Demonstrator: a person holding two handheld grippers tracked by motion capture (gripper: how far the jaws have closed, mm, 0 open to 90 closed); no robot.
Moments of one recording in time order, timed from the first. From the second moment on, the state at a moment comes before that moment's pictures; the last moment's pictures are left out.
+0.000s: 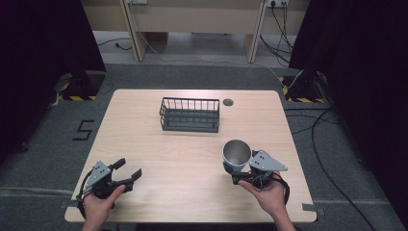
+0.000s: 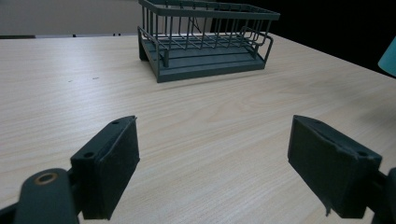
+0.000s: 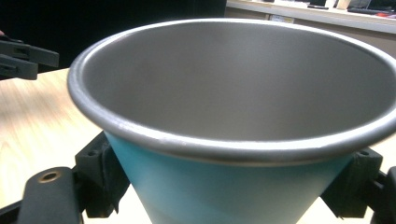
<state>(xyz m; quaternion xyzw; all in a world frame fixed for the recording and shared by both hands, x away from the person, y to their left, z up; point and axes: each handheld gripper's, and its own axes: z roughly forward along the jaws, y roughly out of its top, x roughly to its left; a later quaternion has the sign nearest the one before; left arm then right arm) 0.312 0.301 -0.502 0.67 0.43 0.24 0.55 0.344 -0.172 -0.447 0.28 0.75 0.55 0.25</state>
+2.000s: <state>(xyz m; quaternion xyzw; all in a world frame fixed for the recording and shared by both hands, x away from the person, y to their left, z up) 0.312 0.300 -0.502 0.67 0.42 0.24 0.56 0.401 -0.129 -0.411 0.29 0.73 0.56 0.28</state>
